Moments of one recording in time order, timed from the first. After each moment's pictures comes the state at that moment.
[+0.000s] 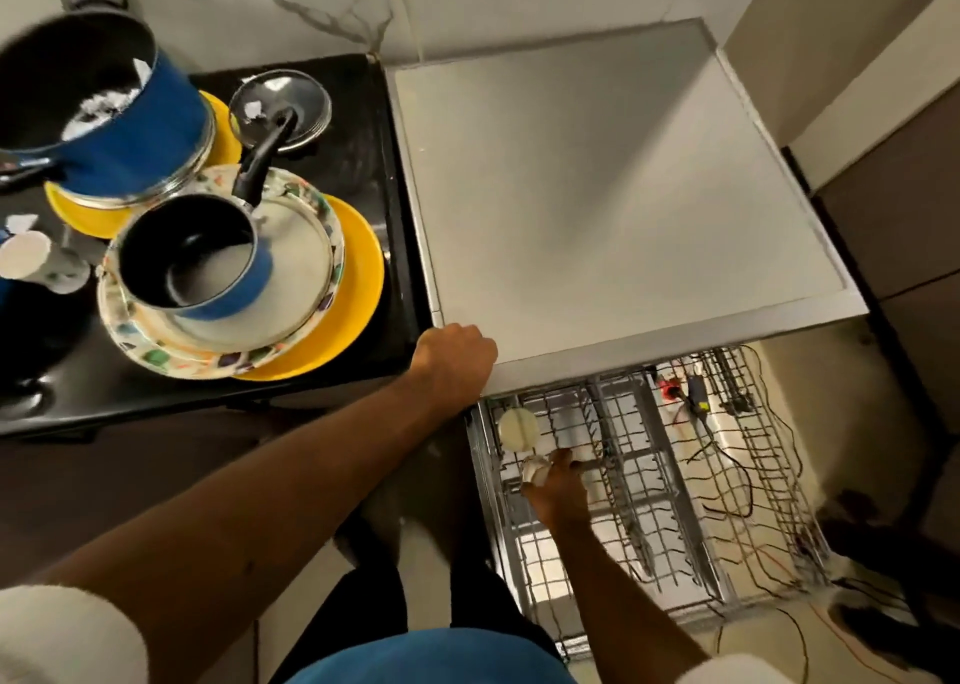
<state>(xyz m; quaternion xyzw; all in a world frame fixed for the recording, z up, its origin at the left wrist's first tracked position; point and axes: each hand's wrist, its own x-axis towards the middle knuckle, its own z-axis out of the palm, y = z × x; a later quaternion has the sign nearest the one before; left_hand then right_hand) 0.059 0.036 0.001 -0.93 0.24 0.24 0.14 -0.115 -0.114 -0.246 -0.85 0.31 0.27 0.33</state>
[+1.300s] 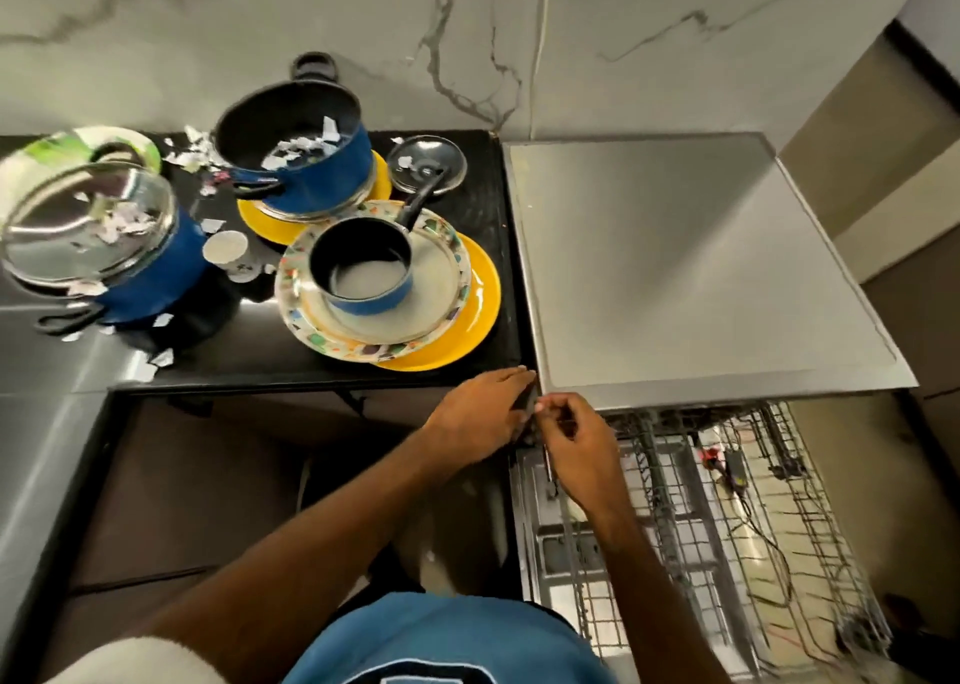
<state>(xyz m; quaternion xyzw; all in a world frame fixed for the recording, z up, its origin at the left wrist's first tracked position) -0.011 0.164 0.018 -0.94 0.18 0.18 -0.23 -0.069 0.002 -0.005 -0.84 0.12 0.06 0.53</state>
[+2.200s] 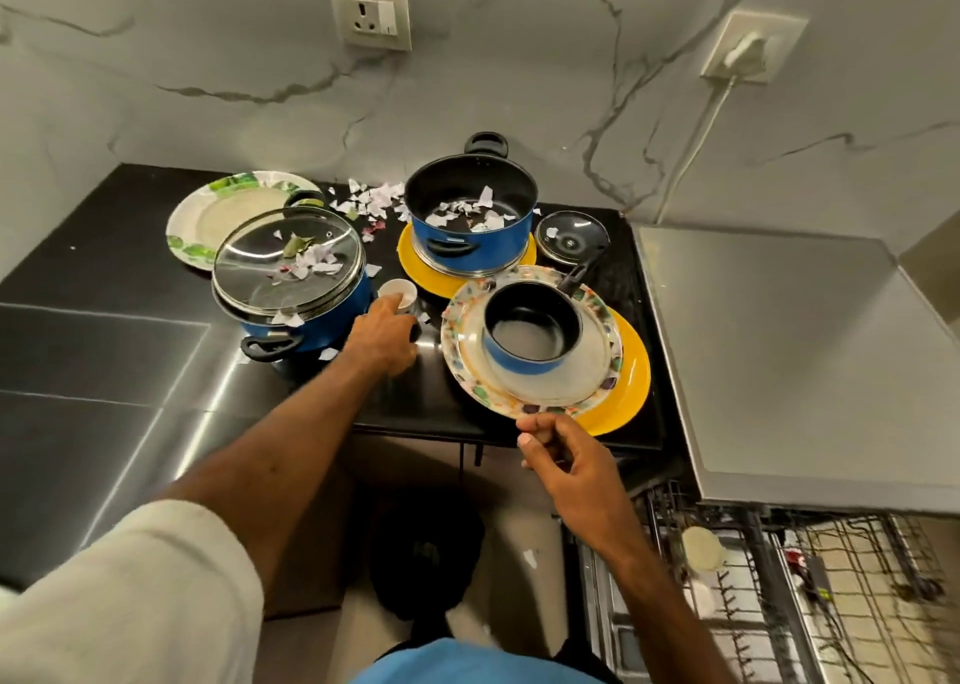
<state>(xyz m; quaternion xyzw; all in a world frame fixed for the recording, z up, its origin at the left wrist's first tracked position) 0.101 0.518 0.038 -0.99 -0.04 0.15 -0.06 -0.050 0.227 0.057 -0.81 -0.03 0.10 0.58</state>
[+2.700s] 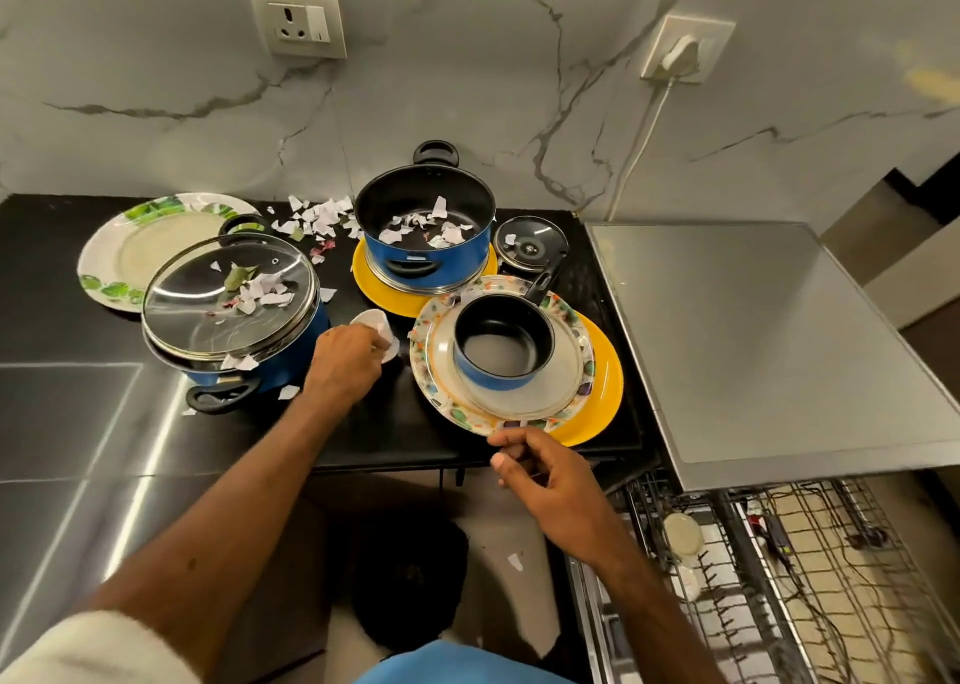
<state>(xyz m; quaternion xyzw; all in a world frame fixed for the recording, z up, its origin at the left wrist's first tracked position) 0.117 0.531 0.026 -0.99 -0.02 0.02 -0.17 -0.038 0.245 0.055 -0.81 -0.02 0.12 0.58</state>
